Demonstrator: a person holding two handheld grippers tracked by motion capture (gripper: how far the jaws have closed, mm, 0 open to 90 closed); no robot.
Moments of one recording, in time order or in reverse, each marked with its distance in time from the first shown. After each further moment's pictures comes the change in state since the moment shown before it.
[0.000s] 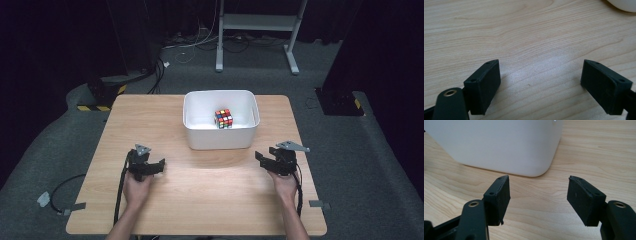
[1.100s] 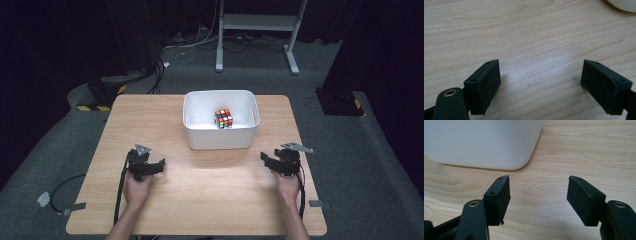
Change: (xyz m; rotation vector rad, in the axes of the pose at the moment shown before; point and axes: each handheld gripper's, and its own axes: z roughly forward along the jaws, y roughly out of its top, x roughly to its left) left arm 0.000 0.000 0.000 0.000 0.000 0.000; right arm -0.021 -0.011 0.007 0.023 -0.056 0.068
